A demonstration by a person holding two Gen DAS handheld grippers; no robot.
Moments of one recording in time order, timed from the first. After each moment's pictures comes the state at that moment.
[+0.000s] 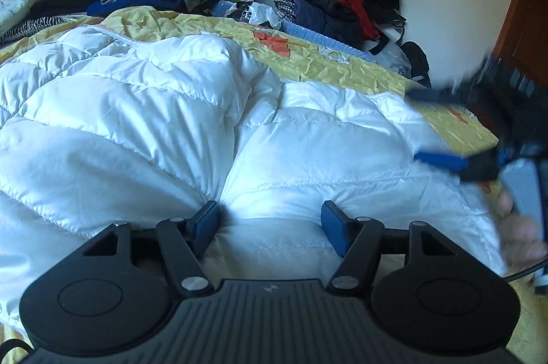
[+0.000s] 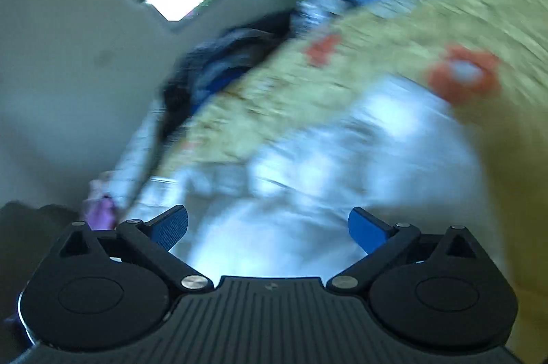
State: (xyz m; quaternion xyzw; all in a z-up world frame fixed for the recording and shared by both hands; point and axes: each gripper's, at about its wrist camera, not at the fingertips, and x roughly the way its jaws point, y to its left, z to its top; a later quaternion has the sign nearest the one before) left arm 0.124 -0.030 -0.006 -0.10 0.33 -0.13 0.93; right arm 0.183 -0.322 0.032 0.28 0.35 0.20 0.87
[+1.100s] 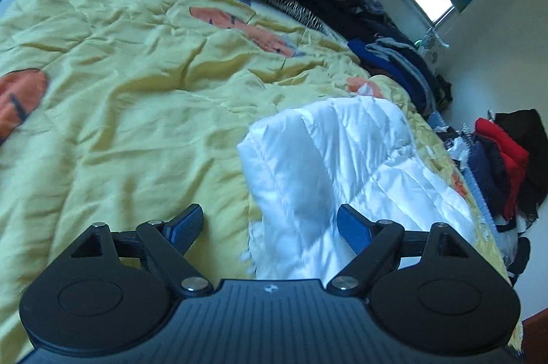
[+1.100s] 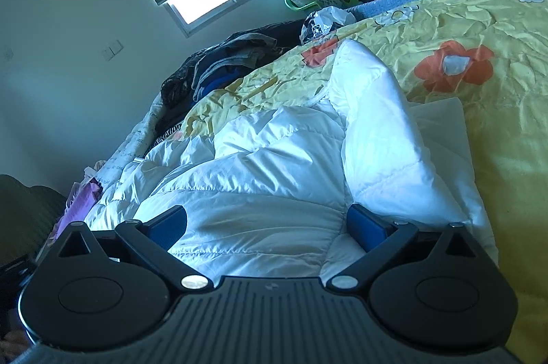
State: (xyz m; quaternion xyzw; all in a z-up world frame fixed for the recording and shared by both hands) left arm 0.056 0.155 -0.008 -0.38 0.29 0.19 0.86; right arm 0.175 -0.322 -0.014 0.22 0.29 0.23 0.90
